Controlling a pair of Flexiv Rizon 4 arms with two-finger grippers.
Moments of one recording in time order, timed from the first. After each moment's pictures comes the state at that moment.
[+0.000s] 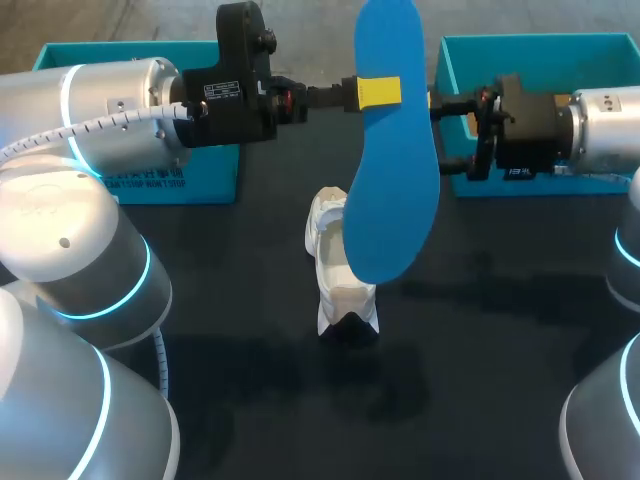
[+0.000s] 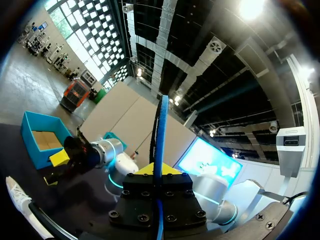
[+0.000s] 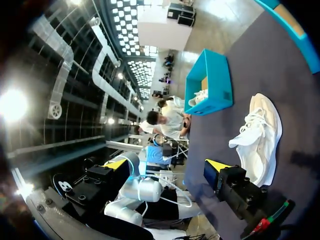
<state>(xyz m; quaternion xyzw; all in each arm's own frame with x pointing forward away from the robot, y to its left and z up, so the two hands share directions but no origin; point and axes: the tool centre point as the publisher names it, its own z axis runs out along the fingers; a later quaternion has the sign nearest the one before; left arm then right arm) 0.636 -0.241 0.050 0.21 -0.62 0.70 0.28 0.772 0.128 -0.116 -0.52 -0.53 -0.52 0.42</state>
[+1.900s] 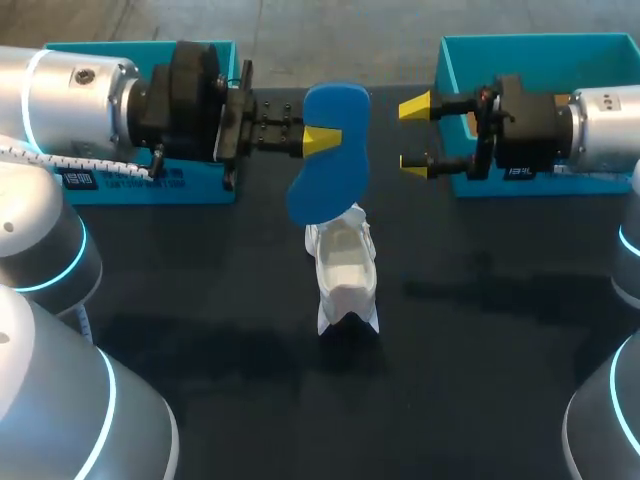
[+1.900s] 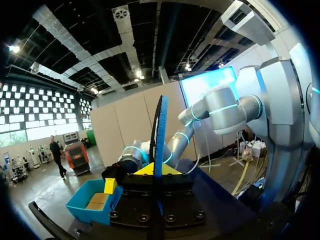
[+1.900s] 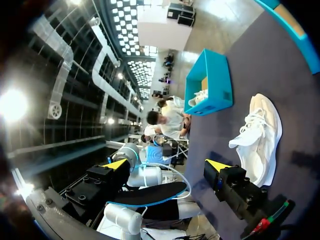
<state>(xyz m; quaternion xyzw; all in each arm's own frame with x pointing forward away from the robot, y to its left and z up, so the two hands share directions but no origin) 0.660 -0.192 -0.012 -0.12 -0.71 0.69 -0.04 0.773 0.129 -0.116 -0.52 -0.53 -0.52 0.42</state>
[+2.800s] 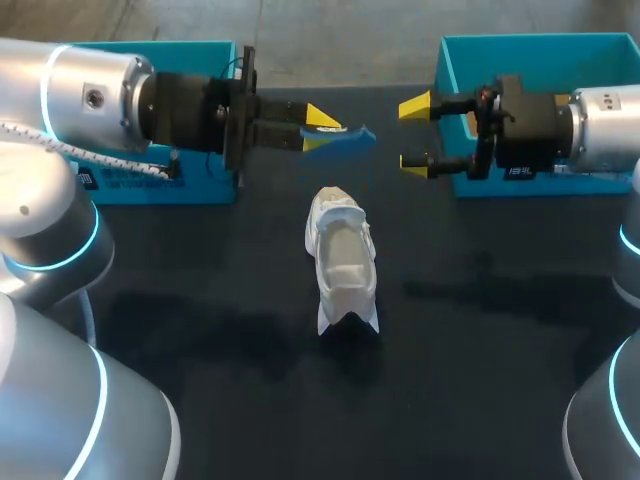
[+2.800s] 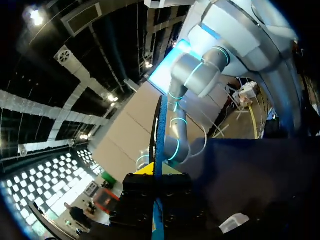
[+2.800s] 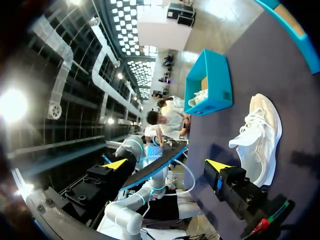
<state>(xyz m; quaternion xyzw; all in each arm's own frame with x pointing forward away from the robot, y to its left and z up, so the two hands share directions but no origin) 0.688 -0.194 -0.025 -0.36 -0.62 0.65 -0.24 0.773 0.129 -0.116 -0.52 -0.53 -0.52 0.42</state>
